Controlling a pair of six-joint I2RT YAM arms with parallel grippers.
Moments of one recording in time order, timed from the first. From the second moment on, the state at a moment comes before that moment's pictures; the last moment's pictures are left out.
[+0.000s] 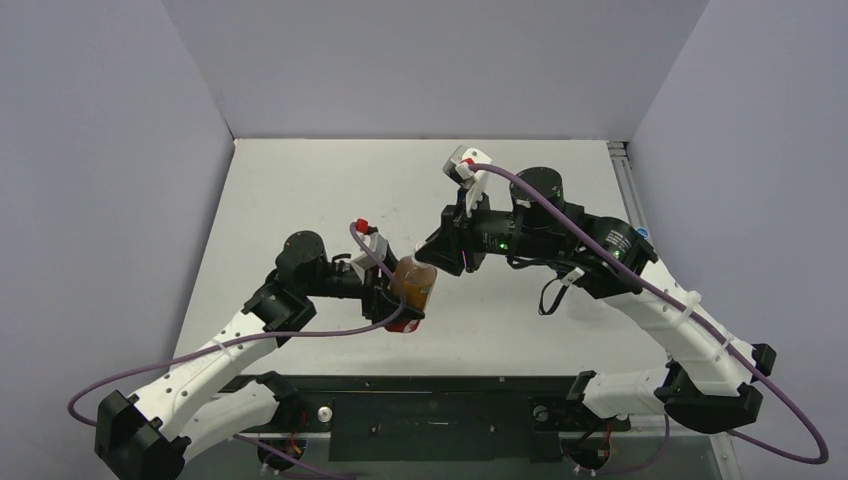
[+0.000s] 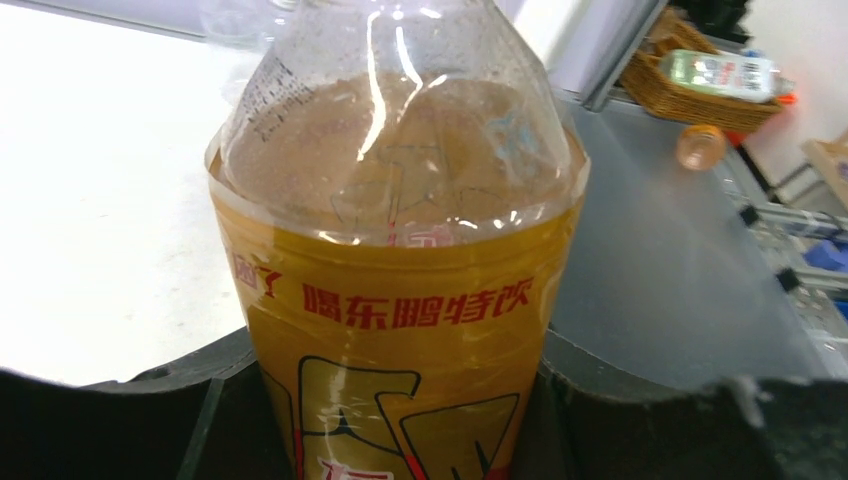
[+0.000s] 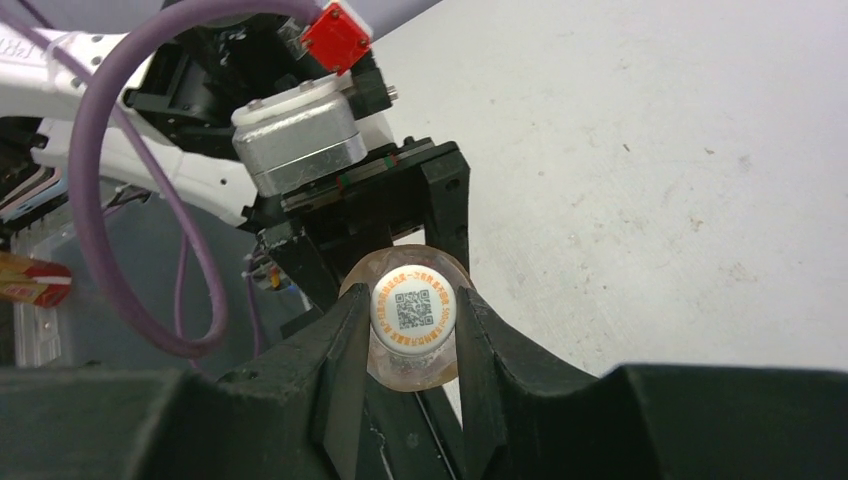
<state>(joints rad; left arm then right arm) -0.66 0.93 0.72 0.16 0.98 -0.22 0.96 1.24 1.68 -0.78 -0.29 0.20</state>
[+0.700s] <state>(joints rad) -0.83 1.10 0.77 0.19 -0.03 -0.04 0.98 1.57 1.99 -0.97 0.43 0.55</state>
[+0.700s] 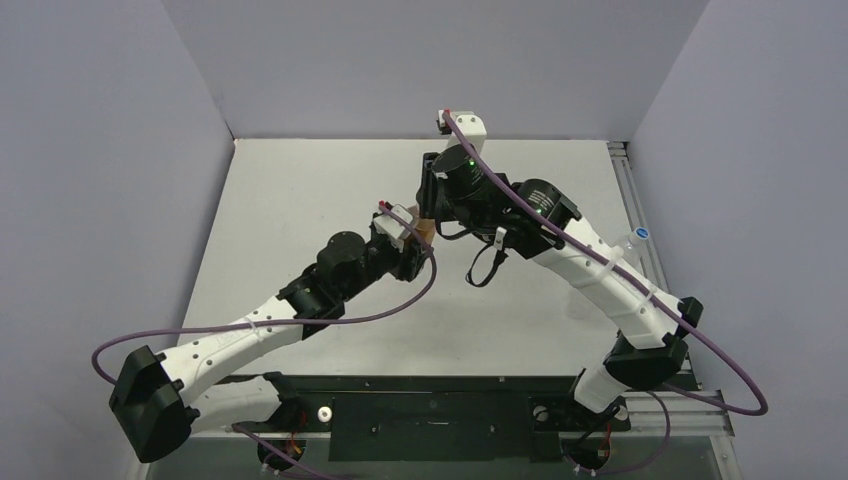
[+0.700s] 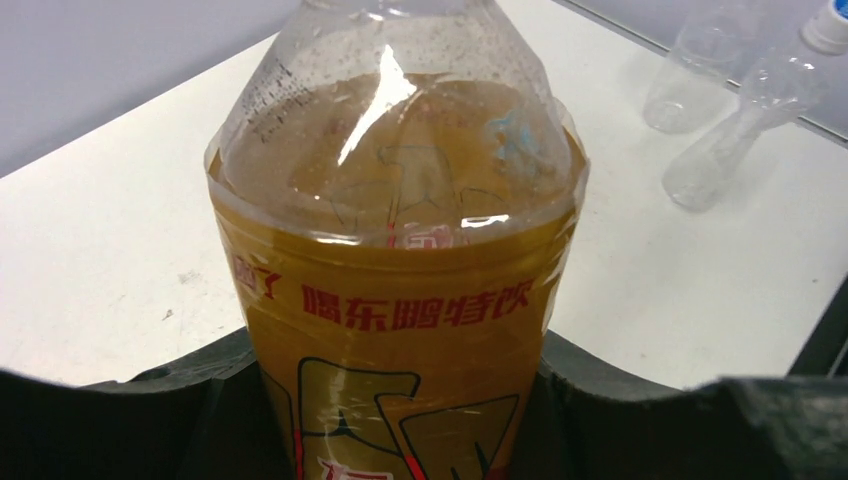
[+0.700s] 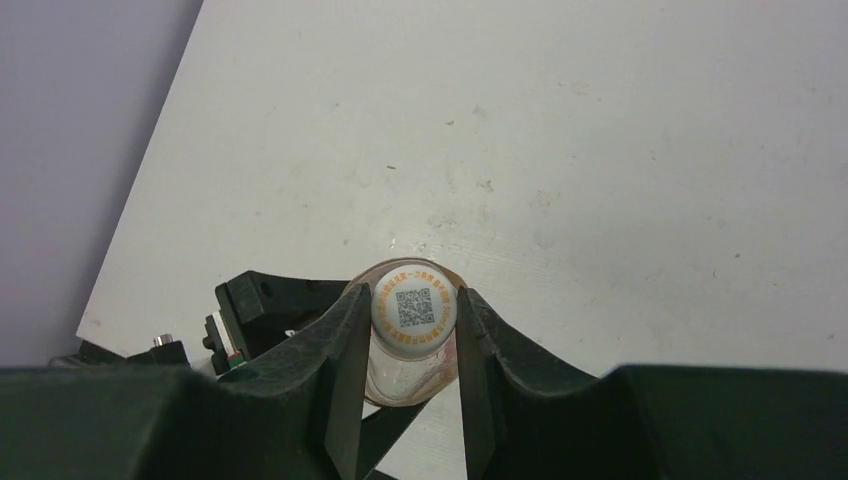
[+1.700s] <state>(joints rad) -0.65 0.97 0.78 0.20 0.84 -0.25 0.86 1.09 1.57 -0.69 -0.19 0.30</state>
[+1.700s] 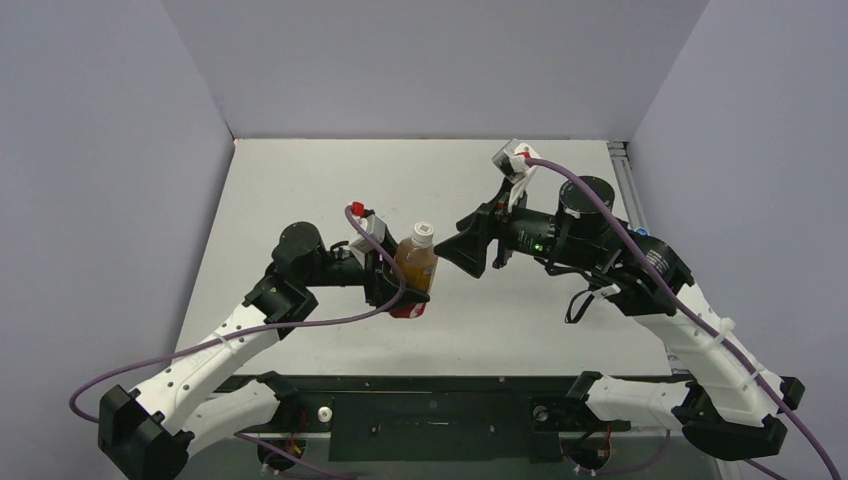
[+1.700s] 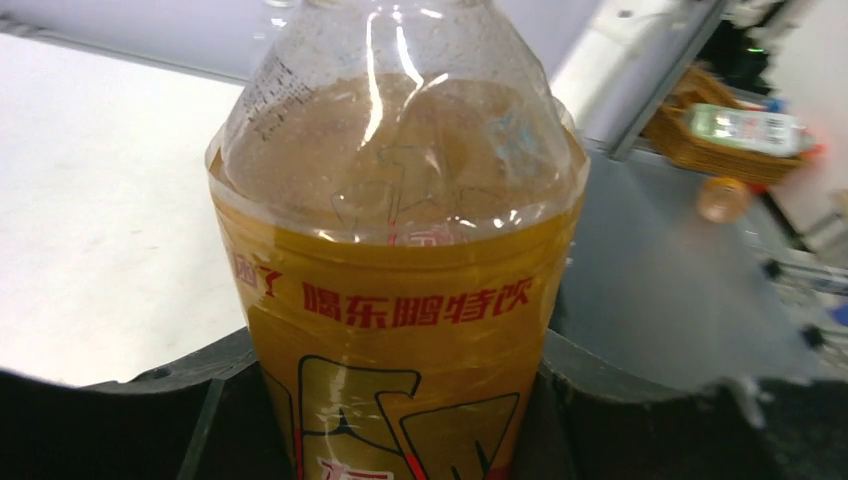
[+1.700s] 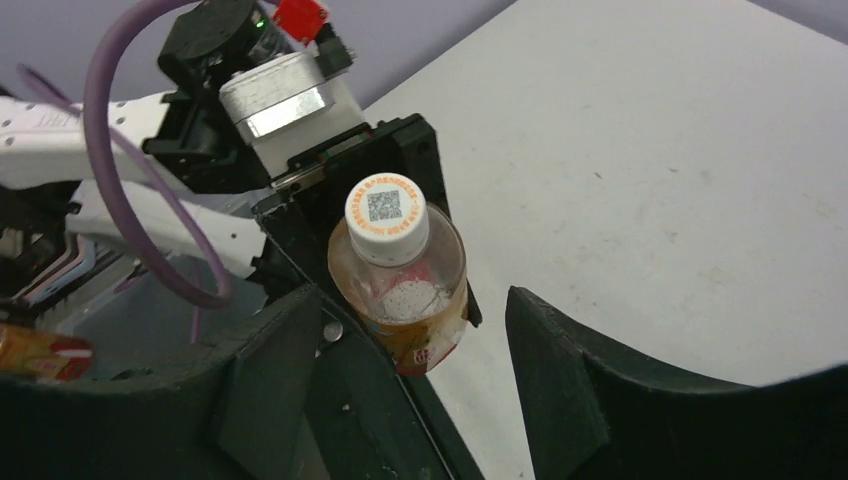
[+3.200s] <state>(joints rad) -0.67 0.98 0.81 0.16 0.70 -0.22 0.95 1.27 1.70 -0.70 -0.08 0.28</state>
